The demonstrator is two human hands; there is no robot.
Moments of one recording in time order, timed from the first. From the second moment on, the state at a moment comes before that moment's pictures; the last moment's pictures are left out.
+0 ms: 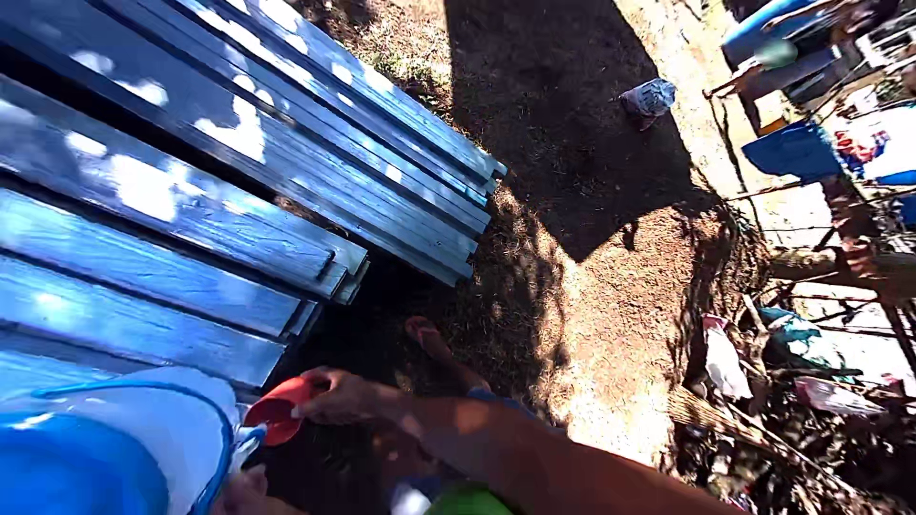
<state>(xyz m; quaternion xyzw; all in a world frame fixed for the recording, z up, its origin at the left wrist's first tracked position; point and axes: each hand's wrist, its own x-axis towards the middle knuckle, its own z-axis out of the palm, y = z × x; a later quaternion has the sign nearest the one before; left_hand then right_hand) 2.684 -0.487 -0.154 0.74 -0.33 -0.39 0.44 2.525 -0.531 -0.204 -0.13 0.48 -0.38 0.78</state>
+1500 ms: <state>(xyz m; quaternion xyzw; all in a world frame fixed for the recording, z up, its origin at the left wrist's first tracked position) 2.683 -0.482 -0.164 0.76 -0.24 -0.33 0.50 2.542 -0.526 -0.251 -0.15 0.48 -0.31 0.81</state>
